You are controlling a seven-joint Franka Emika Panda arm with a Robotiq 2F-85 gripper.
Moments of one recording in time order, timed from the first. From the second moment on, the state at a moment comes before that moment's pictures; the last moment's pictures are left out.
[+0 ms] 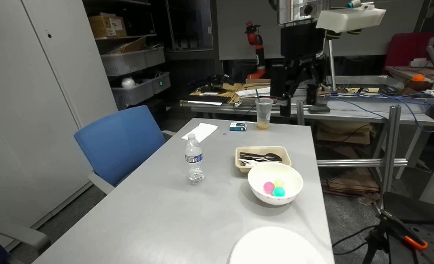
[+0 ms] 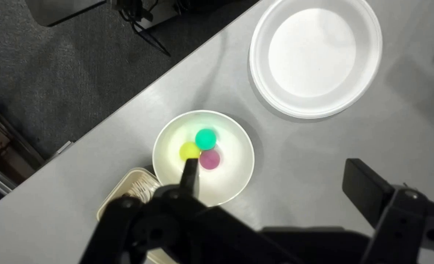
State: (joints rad) arm -0.07 -0.29 0.03 -2.24 0.00 1.88 0.33
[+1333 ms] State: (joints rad) arm -0.10 0.01 -0.07 -2.29 -0.01 2.25 0.33
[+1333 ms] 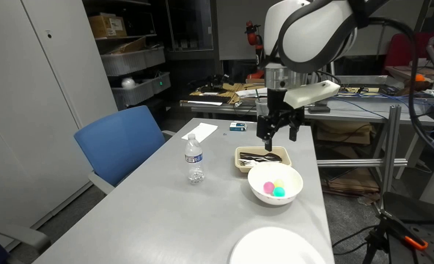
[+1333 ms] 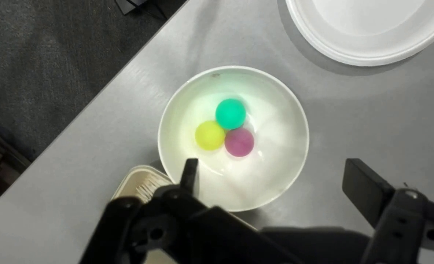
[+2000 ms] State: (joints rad) arm -0.10 0.09 -0.09 -2.28 -0.01 2.25 0.33
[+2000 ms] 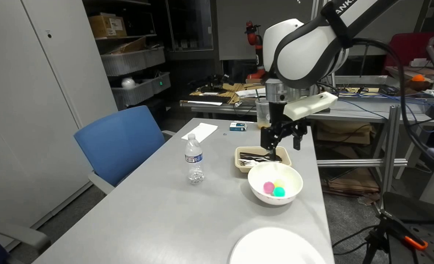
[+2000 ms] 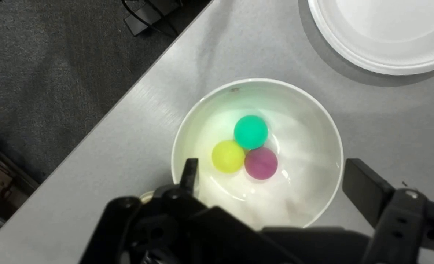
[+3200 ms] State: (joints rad) arm -0.14 0.38 -0.09 -2.26 0.16 2.59 0.18
